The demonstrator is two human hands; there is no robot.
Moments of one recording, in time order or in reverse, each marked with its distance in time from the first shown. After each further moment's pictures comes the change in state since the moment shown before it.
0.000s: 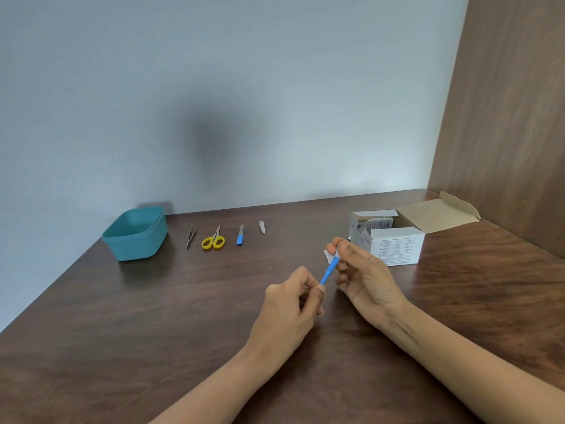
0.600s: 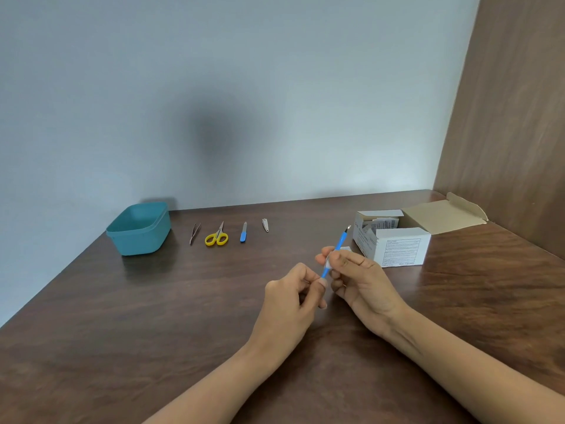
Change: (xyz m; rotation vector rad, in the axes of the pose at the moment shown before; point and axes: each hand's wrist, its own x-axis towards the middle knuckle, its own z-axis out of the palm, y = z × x) left_hand 0.002 0.001 -0.002 -0.062 0.051 -0.027; right_hand -0.006 0.006 0.005 -0.140 -0.096 0.011
